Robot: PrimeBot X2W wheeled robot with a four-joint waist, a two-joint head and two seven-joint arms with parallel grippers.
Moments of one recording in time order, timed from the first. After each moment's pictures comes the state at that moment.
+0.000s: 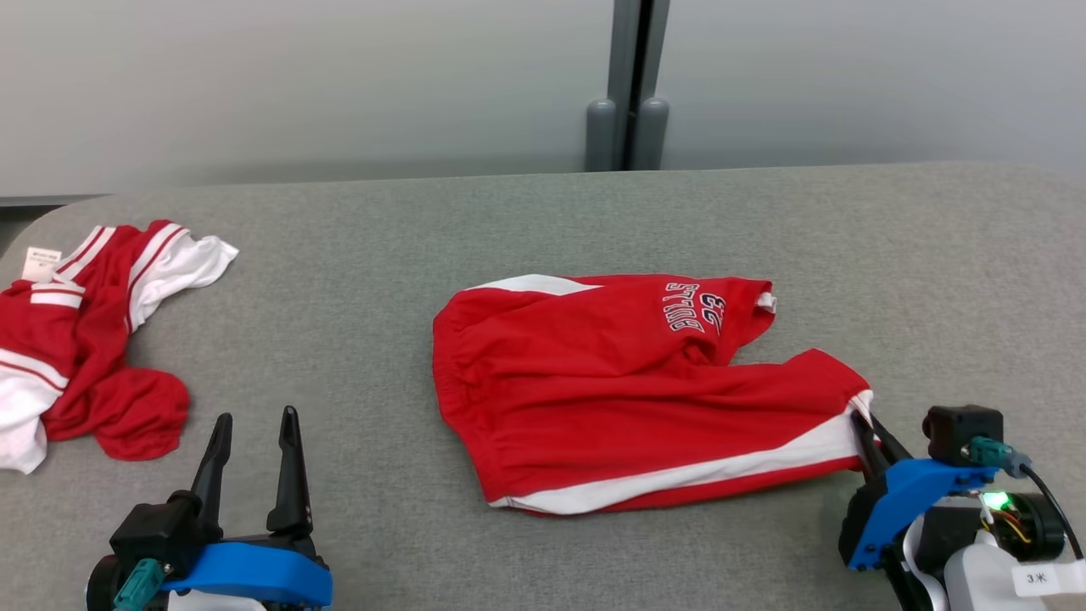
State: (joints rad) left arm -0.05 0.15 -0.08 0.28 -0.33 -0.07 -0.26; right arm -0.24 -0.05 -0.13 0.47 0.06 0.13 0.08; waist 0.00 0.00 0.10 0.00
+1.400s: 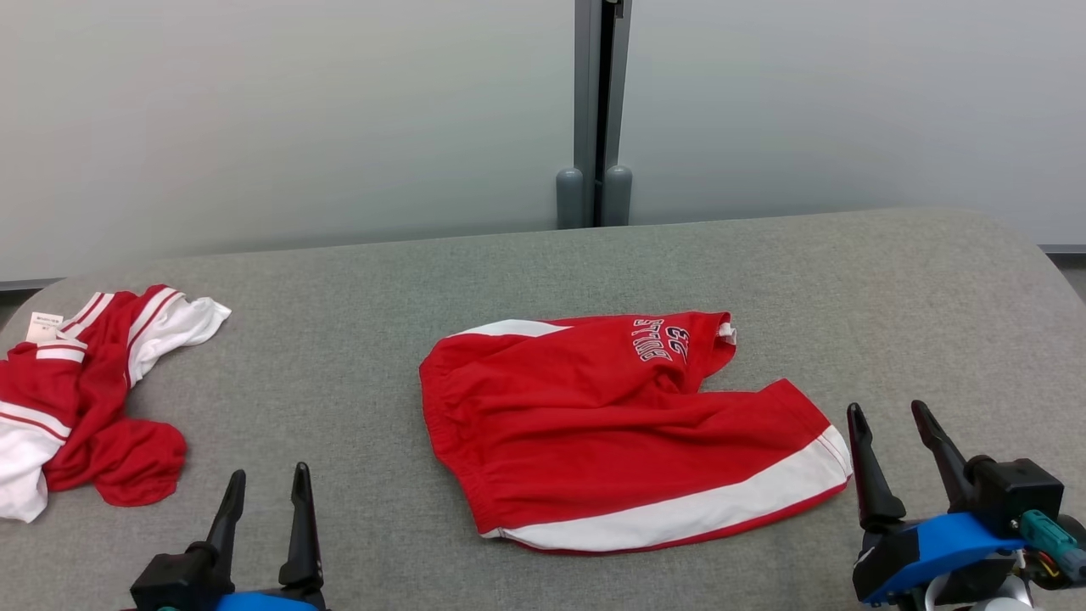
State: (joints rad) left arm 0.04 0.11 -0.04 0.30 -0.28 -0.10 -0.26; right arm -0.05 -0.05 -0.09 0.20 0.09 0.13 -0.12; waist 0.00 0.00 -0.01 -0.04
